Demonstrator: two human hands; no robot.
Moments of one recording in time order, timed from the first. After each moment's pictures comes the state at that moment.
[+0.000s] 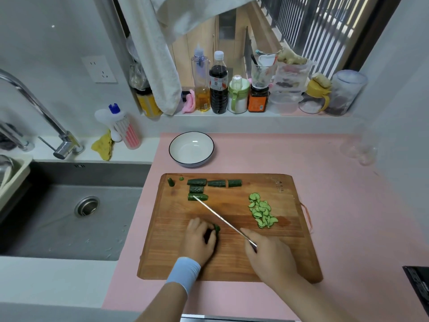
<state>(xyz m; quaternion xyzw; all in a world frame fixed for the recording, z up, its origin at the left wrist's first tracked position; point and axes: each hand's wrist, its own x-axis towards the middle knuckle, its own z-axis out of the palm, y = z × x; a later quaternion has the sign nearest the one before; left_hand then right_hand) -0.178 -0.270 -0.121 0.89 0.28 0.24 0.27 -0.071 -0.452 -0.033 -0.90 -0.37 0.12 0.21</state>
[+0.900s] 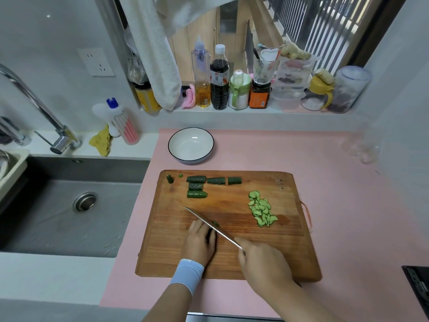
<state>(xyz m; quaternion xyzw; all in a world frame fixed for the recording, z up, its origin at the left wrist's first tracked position) -0.176 -0.281 -0.130 0.88 0.27 0.26 0.28 -0.089 -0.447 -0.019 -0.89 -0.41 0.18 0.10</state>
